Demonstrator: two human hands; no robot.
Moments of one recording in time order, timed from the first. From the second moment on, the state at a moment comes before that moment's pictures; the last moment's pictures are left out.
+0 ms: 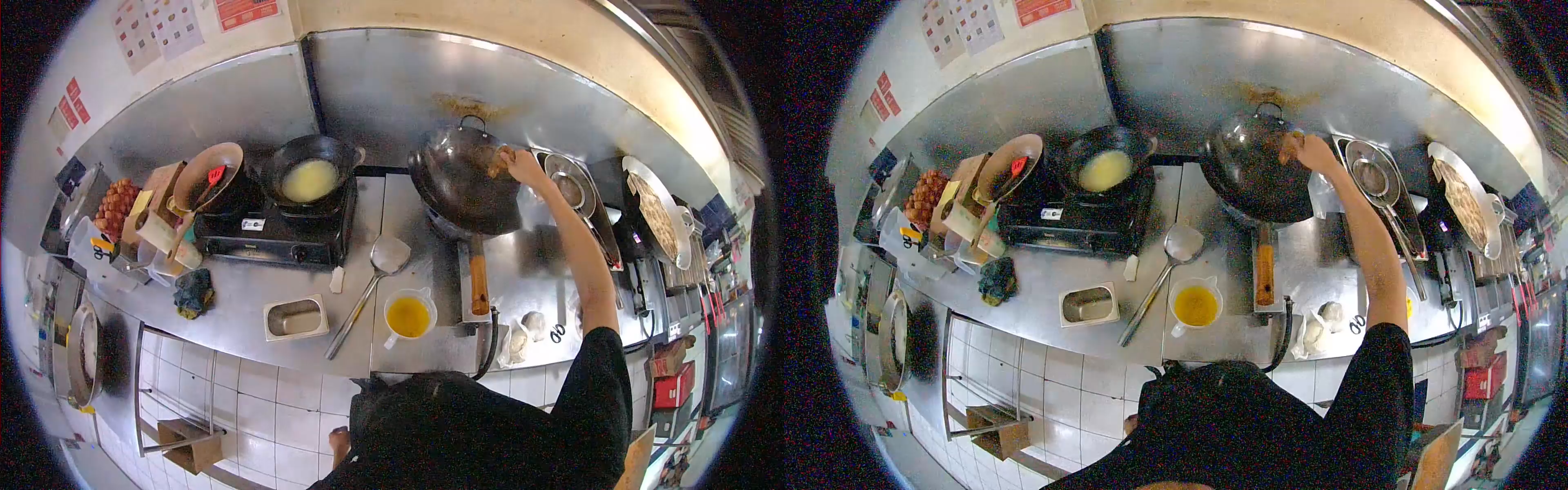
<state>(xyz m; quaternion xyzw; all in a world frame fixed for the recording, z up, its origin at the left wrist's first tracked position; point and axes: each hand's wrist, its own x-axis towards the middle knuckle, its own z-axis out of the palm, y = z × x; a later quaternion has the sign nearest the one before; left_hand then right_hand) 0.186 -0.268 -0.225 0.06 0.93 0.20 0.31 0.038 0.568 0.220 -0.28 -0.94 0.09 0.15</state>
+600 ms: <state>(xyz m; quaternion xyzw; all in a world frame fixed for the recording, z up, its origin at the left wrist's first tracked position) 0.141 -0.242 -0.154 -0.18 0.83 0.40 0.34 0.045 0.515 0.253 -0.27 -0.95 0.08 0.16</state>
